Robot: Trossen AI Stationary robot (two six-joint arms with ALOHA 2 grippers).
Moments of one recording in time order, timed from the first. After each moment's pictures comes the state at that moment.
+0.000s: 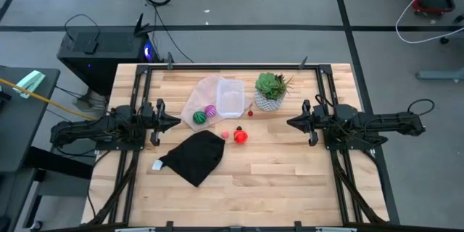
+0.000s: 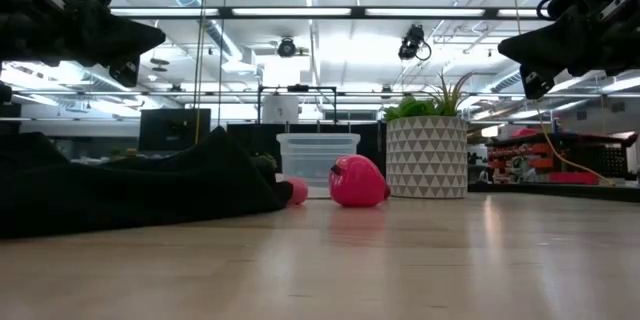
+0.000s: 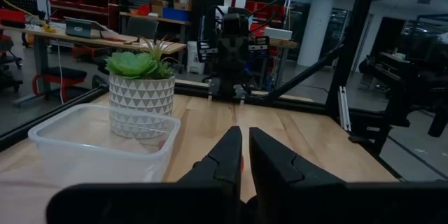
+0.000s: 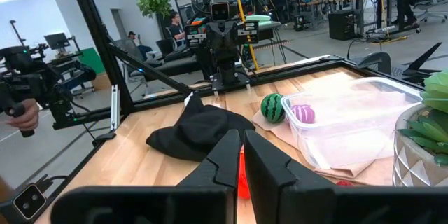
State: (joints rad) left arm 0.10 0.01 0.01 0.08 0.05 -0.17; right arm -0.02 0.11 0.01 0.10 -0.01 0.21
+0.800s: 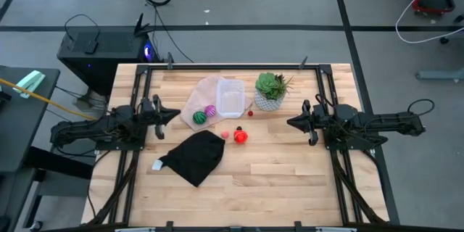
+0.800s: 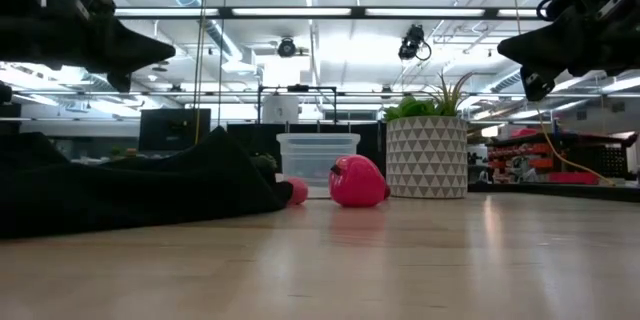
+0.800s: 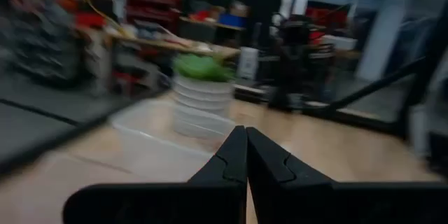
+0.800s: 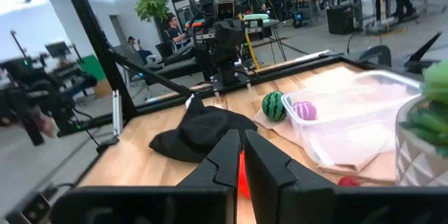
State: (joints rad) left arm 0.10 0.01 0.01 0.06 -0.20 -0.15; right arm -0.02 0.11 0.01 0.10 0.00 0.28
